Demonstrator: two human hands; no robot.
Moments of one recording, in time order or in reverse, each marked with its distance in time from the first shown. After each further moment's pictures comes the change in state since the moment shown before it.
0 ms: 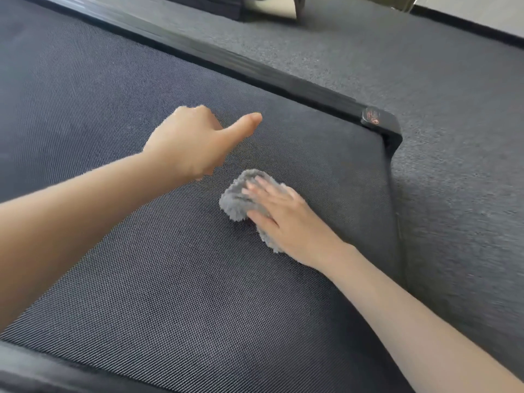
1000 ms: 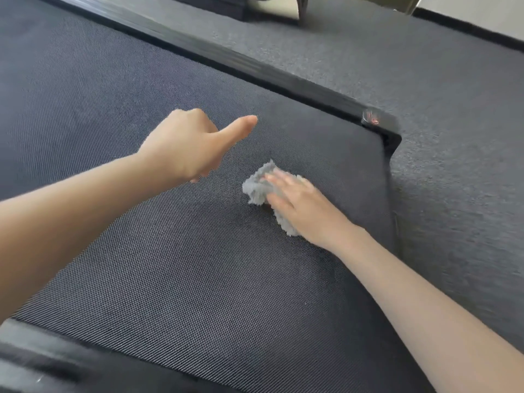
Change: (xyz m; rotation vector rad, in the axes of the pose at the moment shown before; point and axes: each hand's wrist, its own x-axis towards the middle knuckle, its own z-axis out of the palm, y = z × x) left_hand -0.018 0.000 -0.008 0.002 -0.003 -0.032; right_hand 0.002 0.028 -0.013 -0.028 -0.055 0.115
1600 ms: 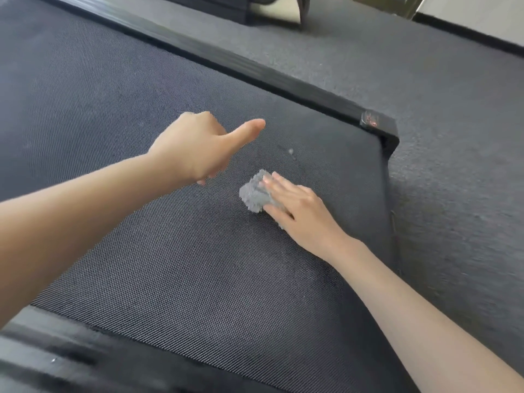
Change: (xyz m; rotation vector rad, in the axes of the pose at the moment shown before) left_hand -0.011 0.008 -0.002 0.033 -0.025 0.003; right_hand -0.017 -0.017 0.006 0.031 0.148 -0.083
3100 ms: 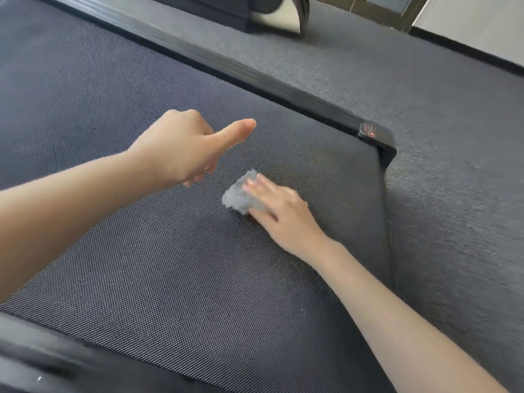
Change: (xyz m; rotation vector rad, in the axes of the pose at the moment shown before) left_hand -0.003 -0.004 -0.019 -0.041 -0.012 0.012; right_hand 0.022 -0.011 0.008 0.048 0.003 -0.029
